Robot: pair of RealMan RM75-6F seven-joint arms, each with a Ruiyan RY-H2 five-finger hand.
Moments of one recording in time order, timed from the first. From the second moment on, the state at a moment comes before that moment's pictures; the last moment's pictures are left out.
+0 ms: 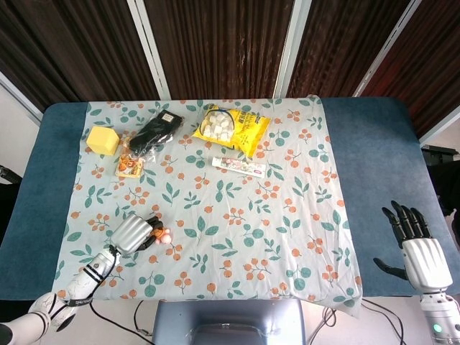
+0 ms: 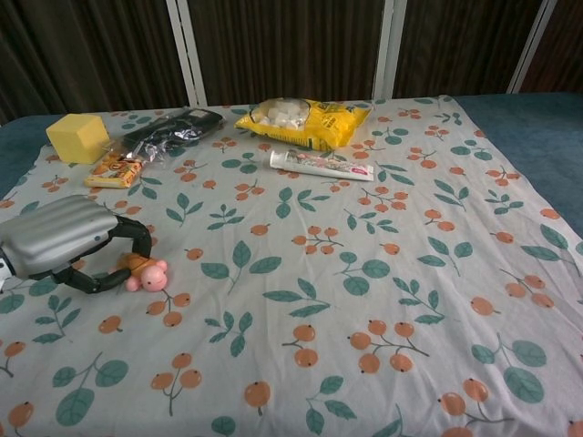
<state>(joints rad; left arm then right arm) -0.57 -1.72 0.07 -0.80 1.74 1.20 -0.13 0.06 -1.12 0.02 -1.60 -1.60 1.54 -0.01</state>
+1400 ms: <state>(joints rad) -0.57 -1.73 0.10 -0.79 1.72 1.25 -0.12 0.06 -1.11 0.02 -1.62 -1.60 1.53 0.01</state>
